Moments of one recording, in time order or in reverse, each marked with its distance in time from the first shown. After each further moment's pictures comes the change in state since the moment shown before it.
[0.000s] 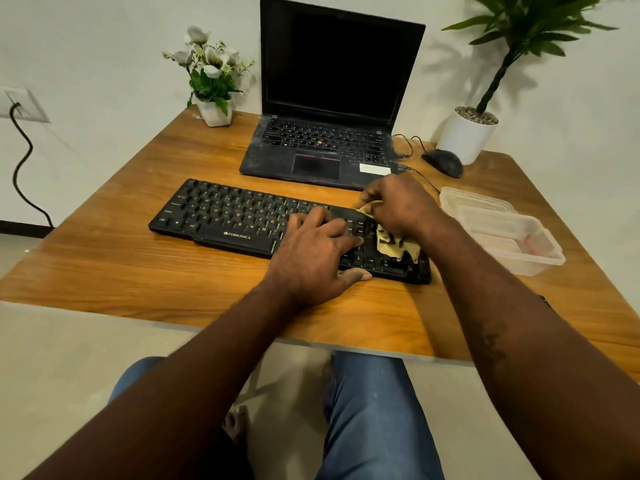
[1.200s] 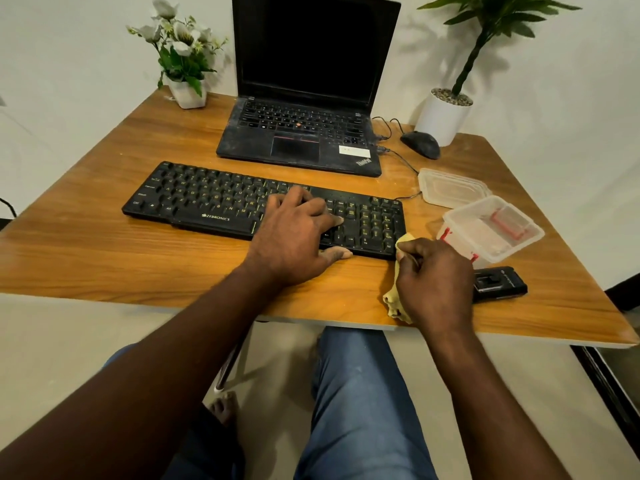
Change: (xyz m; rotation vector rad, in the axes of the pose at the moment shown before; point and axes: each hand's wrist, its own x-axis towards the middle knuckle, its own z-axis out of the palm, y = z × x) left_hand 0.001 0.004 -0.002 -0.017 -0.005 -0.034; right_hand -0.164 0.011 0.035 0.069 0.517 0.334
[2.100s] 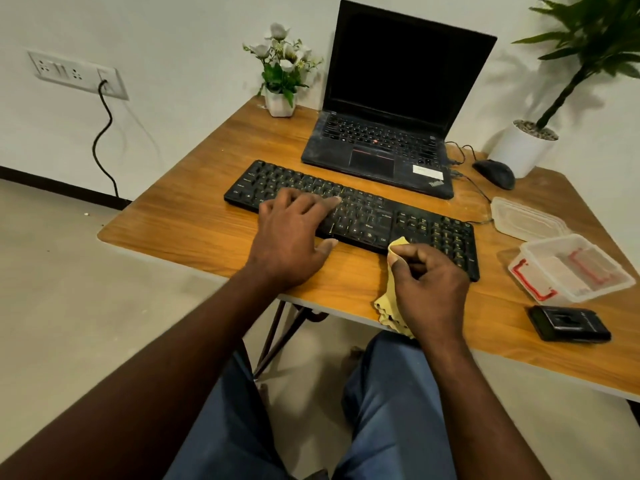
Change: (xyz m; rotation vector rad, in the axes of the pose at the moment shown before) left_hand -0.074 -0.066 -0.038 -0.070 0.137 -0.346; right_hand -0.028 -0.072 0.050 0.455 -0.030 -0.139
